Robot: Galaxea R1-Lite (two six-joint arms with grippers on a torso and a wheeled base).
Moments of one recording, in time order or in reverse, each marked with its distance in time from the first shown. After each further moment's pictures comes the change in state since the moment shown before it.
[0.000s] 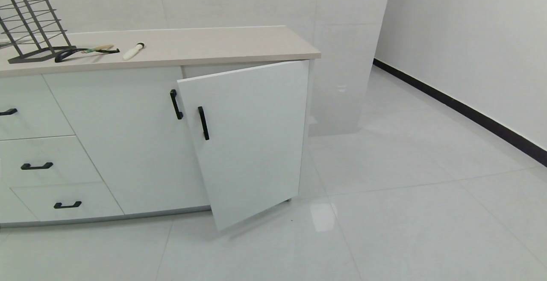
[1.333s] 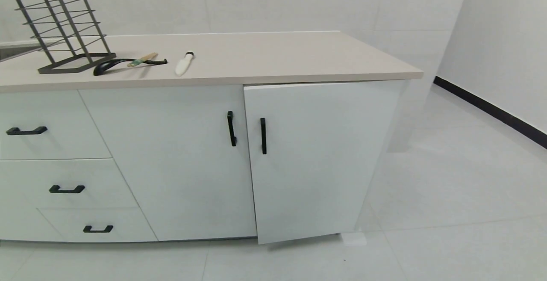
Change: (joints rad) left arm 0.000 0.000 0.000 0.001 0.000 0.007; right arm -0.100 -0.385 0.077 0.669 -0.513 0.170
